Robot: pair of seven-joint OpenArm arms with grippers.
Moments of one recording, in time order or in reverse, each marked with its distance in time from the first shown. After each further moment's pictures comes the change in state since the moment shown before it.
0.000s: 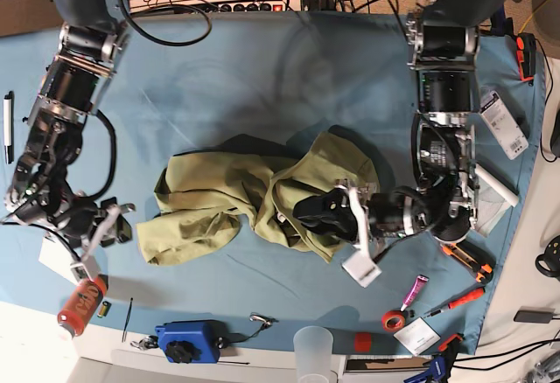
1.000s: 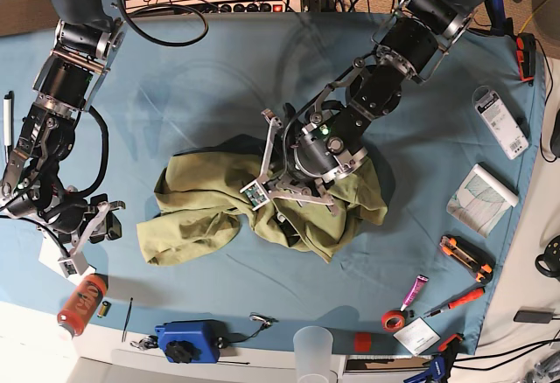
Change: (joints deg) left arm 7.1 -0.2 39.7 14.4 54.3 24.3 -16.3; right arm -0.5 0.6 2.1 0.0 0.1 0.0 0.2
